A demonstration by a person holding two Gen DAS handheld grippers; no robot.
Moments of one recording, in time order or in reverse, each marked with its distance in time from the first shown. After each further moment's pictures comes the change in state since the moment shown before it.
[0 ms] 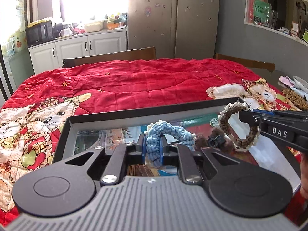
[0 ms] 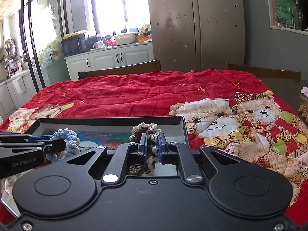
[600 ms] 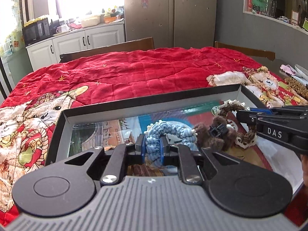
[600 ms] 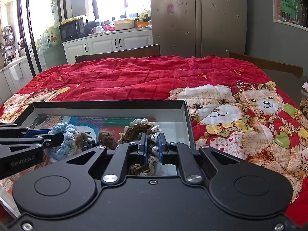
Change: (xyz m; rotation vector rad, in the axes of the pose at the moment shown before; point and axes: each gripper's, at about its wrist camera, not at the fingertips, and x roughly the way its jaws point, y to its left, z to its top) left arm 0.011 -0.006 -0.005 0.034 0.055 0.010; right arm 0.015 0.004 -0.005 -0.022 0.092 -0.015
